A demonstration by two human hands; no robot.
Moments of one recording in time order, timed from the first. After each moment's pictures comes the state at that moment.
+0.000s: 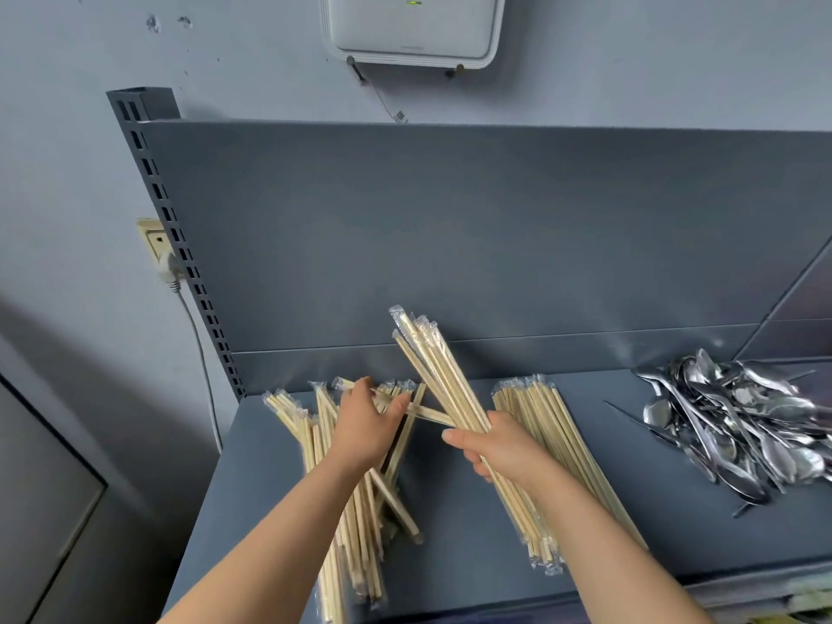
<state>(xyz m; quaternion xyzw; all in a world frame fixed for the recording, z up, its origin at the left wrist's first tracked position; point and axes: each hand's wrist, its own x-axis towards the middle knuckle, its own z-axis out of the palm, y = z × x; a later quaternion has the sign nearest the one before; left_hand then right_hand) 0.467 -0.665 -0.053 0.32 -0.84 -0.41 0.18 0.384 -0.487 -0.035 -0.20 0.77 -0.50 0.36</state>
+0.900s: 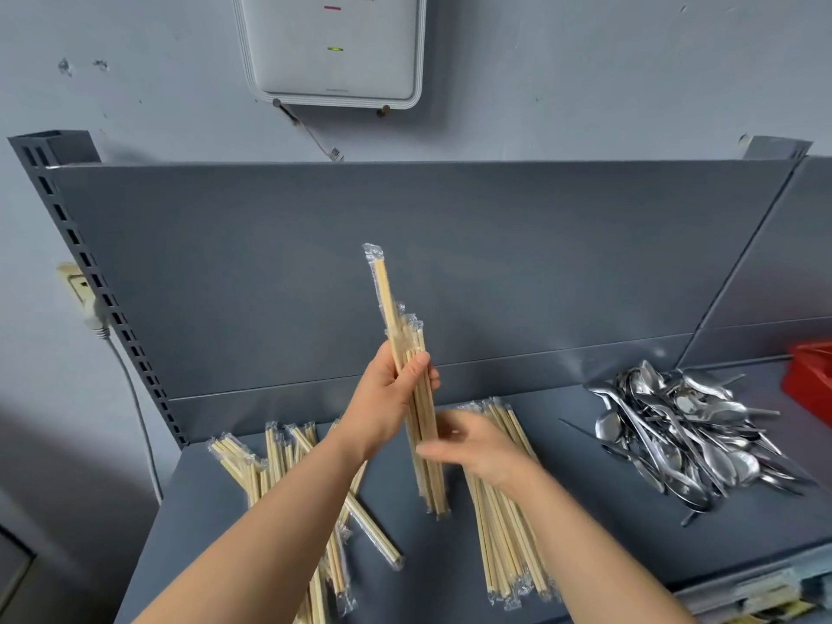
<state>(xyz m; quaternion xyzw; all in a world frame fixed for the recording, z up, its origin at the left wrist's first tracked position) 0.404 -0.618 0.015 0.05 -0.69 -0.70 0.19 0.353 -0.470 -0.017 -0.26 0.77 -0.51 0.29</state>
